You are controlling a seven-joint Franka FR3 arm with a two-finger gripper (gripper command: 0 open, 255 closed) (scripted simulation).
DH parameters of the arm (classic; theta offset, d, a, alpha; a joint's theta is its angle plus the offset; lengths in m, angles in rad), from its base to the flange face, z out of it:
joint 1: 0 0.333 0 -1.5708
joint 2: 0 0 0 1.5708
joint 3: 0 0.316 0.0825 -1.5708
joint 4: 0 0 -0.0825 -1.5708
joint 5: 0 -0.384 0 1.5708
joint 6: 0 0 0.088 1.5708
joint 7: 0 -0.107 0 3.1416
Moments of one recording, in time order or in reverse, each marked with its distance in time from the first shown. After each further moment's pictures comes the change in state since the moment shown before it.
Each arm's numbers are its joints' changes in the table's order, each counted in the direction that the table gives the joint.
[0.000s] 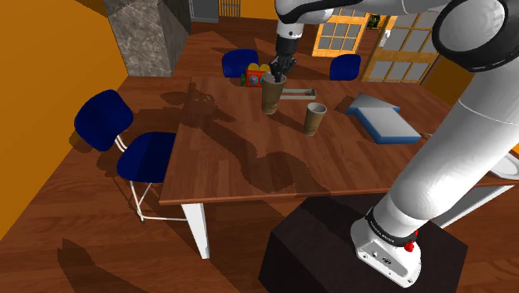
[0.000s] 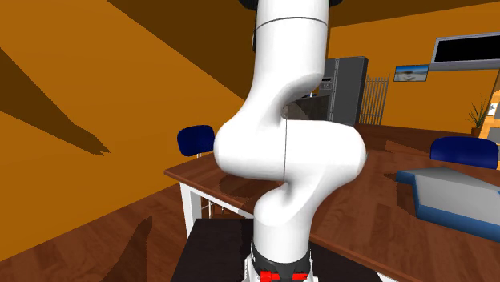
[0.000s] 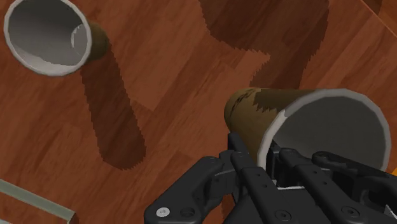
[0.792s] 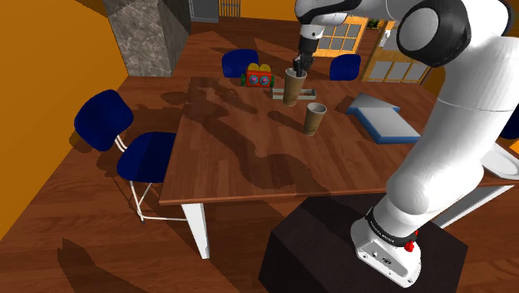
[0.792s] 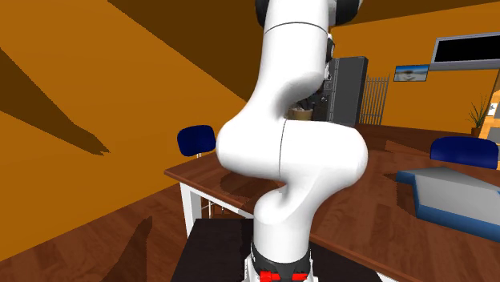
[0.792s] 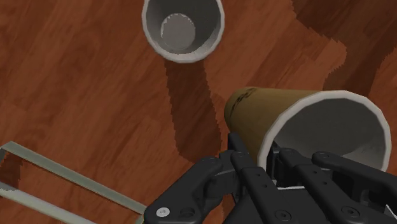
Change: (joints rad) arm -0.146 0.182 -0.104 -0.186 -0.013 0.024 0.249
